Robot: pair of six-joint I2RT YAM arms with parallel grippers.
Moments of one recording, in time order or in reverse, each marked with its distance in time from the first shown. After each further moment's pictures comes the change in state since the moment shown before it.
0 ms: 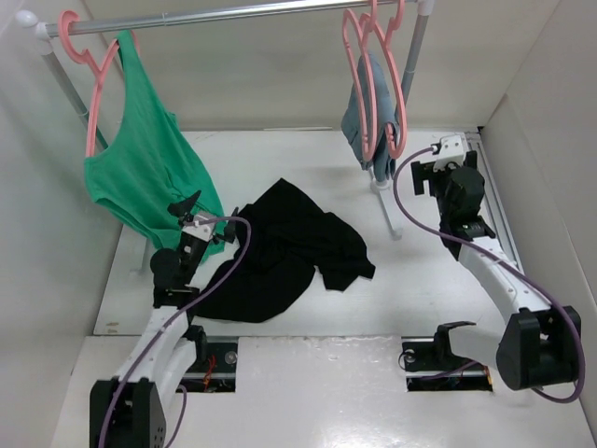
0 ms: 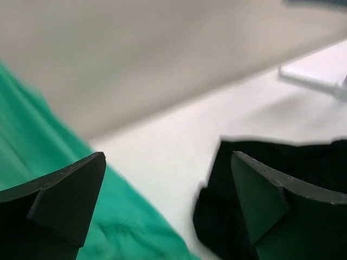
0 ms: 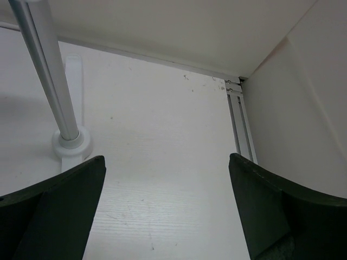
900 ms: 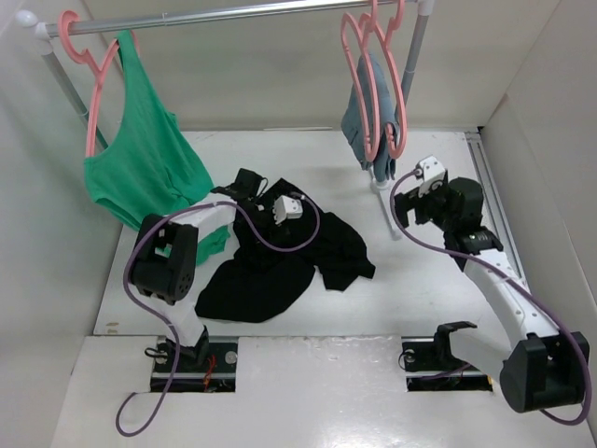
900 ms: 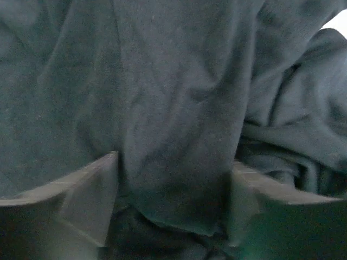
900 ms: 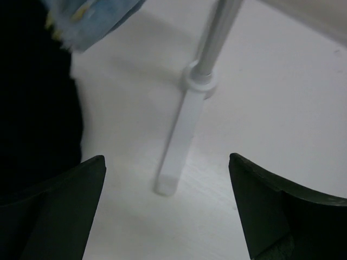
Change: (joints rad) left arm -0.313 0.924 0.941 -1.388 0.281 0.702; right arm 0.003 -0.111 -0.015 -0.315 -0.460 0.037
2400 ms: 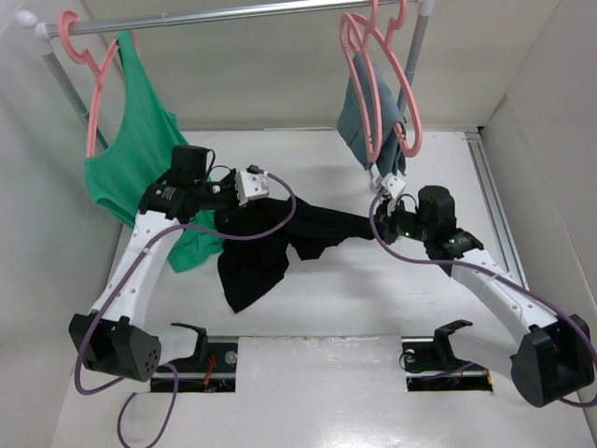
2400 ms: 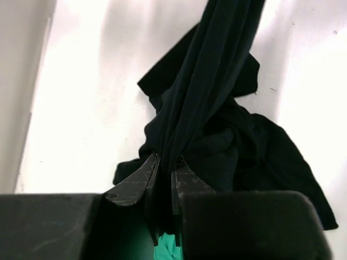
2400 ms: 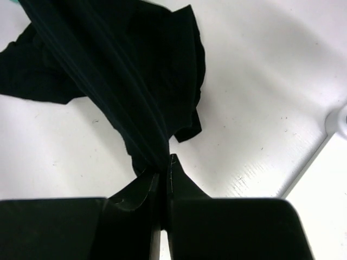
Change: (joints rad) left arm 0.145 -0.496 0.185 -0.295 0.106 0.118; right arm 0.216 0.036 -0.038 -0.038 -0.283 0.059
